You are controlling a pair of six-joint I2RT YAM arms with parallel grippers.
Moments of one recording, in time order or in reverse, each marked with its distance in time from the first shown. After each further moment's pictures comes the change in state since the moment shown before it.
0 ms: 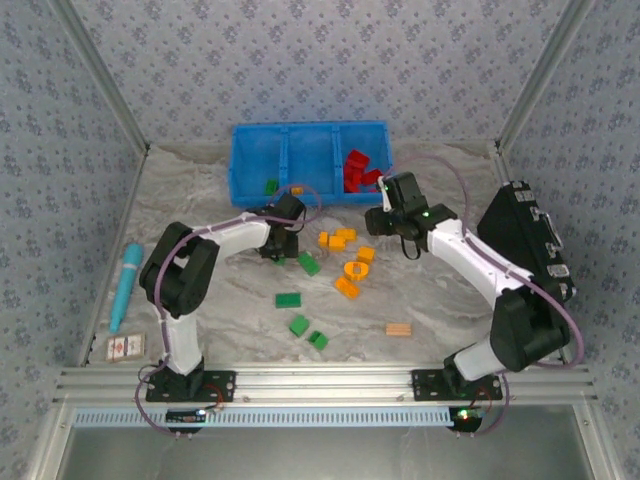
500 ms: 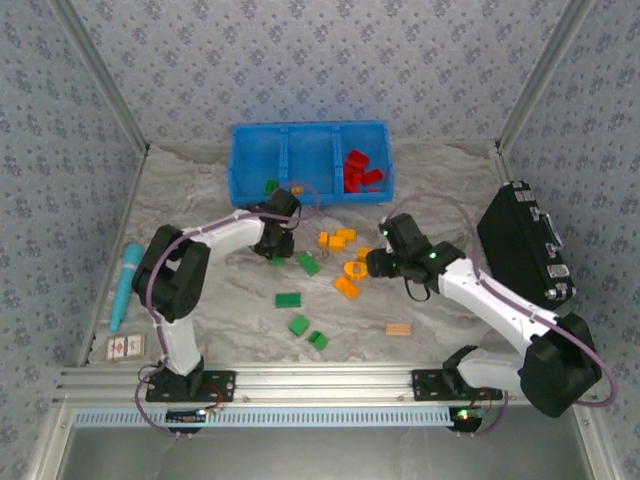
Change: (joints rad) left arm 0.045 -0.063 0.055 -0.104 0.037 0.127; right arm 0.195 -0.244 -0.263 -0.104 -0.010 0.176
